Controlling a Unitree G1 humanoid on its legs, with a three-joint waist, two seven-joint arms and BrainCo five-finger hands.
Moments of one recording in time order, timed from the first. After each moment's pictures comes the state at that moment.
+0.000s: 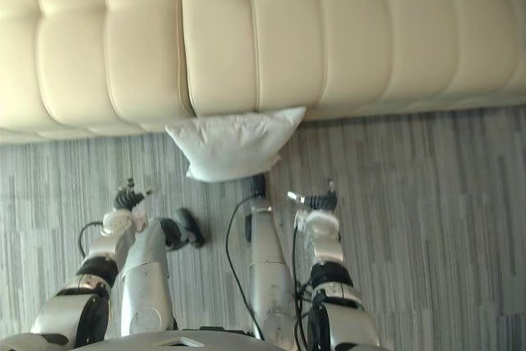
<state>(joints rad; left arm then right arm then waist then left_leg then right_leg) -0.47 0.13 0.16 0.86 -0.11 -0.02 0.22 -0.43 -0.17 -0.26 0.70 0.01 0.05 -0.33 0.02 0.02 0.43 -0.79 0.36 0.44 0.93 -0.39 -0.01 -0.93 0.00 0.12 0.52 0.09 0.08</state>
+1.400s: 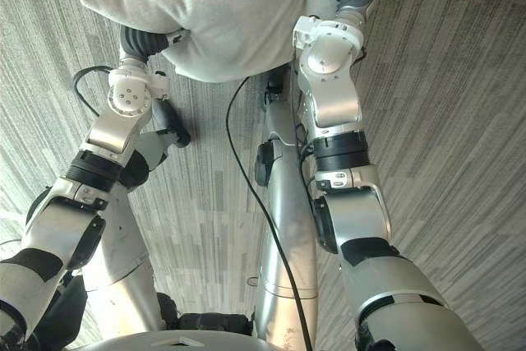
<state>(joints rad) -0.95 0.26 -0.24 0.47 -0.09 -0.01 0.38 -1.03 -0.32 0.04 0.25 0.03 0.14 -0.66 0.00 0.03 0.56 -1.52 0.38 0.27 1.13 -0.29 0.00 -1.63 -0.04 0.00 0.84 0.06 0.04</state>
